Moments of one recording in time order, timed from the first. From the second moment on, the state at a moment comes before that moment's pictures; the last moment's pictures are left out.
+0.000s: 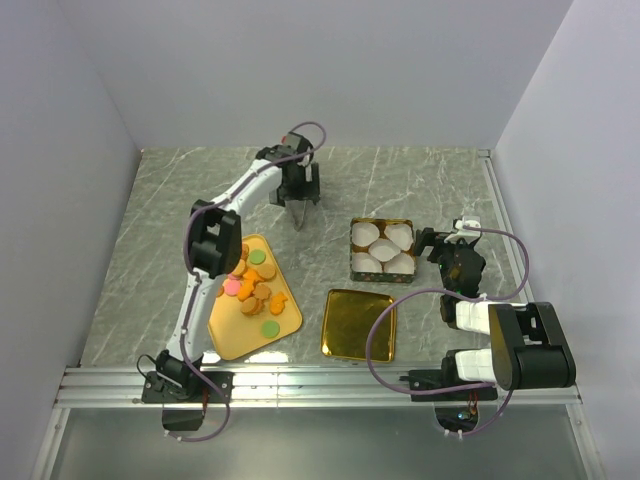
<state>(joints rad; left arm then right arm) -0.44 2.42 2.21 -0.84 -0.05 -0.47 0.02 1.31 0.19 1.04 0.03 0.12</state>
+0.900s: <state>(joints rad) -0.44 2.57 2.36 -0.86 -0.18 -0.46 0.02 1.31 0.19 1.04 0.03 0.12</state>
